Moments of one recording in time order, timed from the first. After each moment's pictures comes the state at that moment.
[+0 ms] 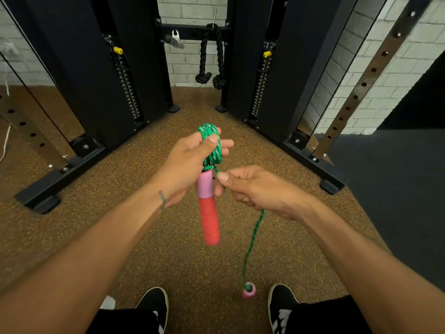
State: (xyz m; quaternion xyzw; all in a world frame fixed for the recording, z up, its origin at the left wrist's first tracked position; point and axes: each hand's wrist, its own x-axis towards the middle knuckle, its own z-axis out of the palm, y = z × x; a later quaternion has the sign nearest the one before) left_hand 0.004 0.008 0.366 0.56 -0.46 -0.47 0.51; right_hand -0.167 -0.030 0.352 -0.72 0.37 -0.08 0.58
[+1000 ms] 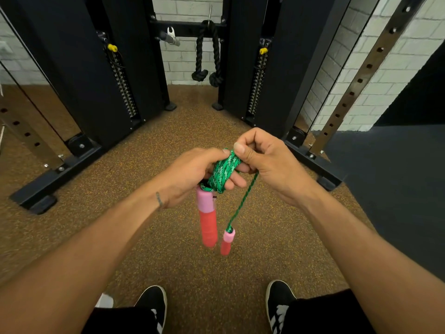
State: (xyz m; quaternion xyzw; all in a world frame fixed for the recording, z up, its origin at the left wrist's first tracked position) left_hand -0.004 0.012 0.365 0.52 -0.50 -0.58 0.37; right_hand -0.176 -0.045 0.356 -0.67 0.34 -0.36 0.55
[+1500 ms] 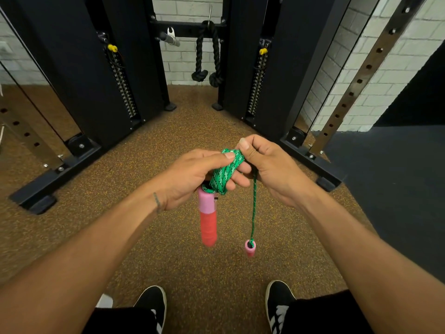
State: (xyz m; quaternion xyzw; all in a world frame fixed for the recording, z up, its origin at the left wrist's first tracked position) left_hand -0.002 0.015 0.363 0.47 -0.50 -0.62 0.39; right_hand -0.173 -0.047 0.348 -0.63 0.37 -0.33 0.60
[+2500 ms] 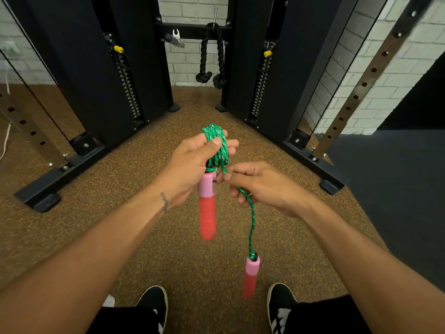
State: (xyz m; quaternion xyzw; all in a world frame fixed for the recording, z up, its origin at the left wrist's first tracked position) left_hand -0.004 0.011 0.366 0.53 -0.44 -0.50 0.53; right_hand -0.169 -0.034 0.348 -0.70 0.41 -0.13 0.57
